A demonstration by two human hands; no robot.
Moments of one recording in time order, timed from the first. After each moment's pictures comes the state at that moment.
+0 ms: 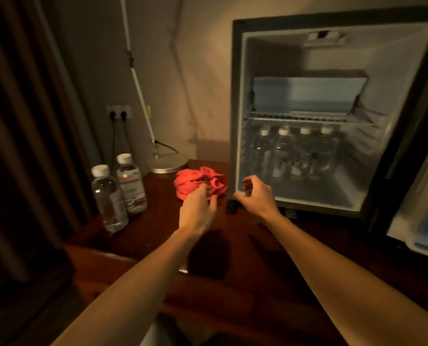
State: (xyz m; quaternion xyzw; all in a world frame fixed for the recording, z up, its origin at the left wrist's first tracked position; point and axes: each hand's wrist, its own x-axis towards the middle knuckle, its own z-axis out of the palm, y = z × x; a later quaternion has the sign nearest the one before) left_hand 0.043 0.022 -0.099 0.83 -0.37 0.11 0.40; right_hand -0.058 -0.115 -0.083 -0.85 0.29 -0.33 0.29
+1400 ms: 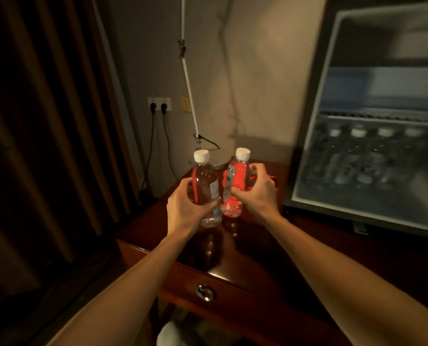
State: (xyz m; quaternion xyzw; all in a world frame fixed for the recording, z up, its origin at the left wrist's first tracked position) left_hand 0.141 0.125 -0.095 0.76 -0.32 0.14 0.56; right_hand 0.056 -0.045 -0.081 -0.82 0.22 -0.41 0.34
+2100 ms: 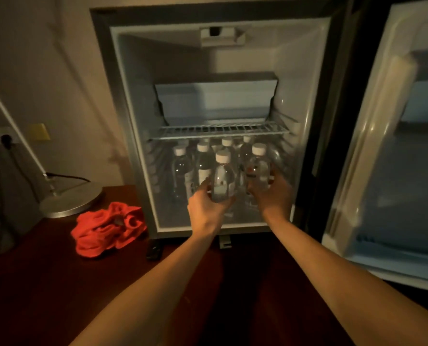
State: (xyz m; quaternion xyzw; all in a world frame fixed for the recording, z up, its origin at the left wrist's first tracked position) left_hand -0.046 -0.201 -0.073 0.69 -0.43 -0.03 0.58; right_hand -0.170 -0.289 -0.060 -0.65 0.49 -0.53 0.26
